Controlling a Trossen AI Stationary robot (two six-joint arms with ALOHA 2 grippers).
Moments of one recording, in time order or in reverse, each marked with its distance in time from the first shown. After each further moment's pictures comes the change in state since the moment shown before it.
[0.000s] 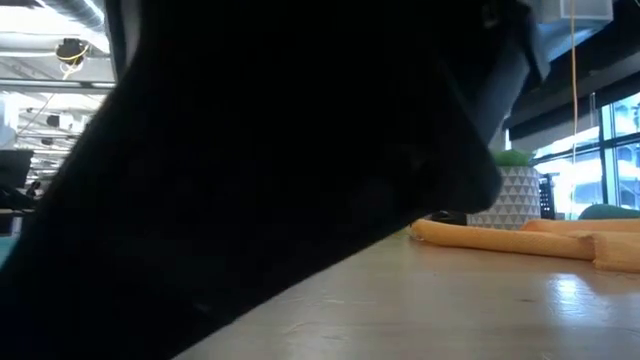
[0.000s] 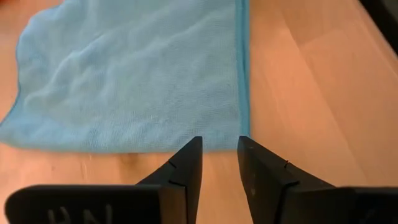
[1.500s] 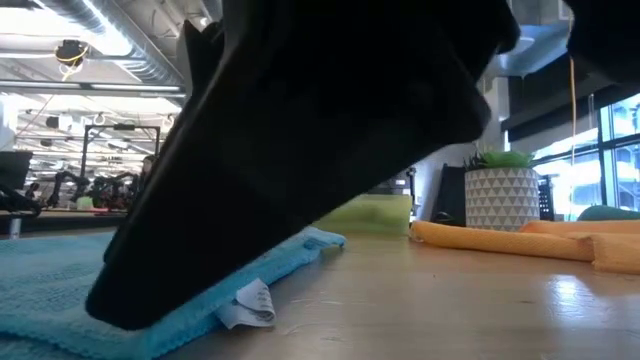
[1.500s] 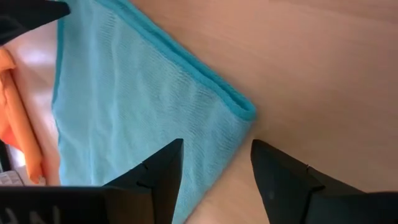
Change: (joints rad) left arm 0.104 0.099 -0.067 0.228 0.030 0.997; right arm -0.014 -0.089 -0.095 0.004 -0.078 0.104
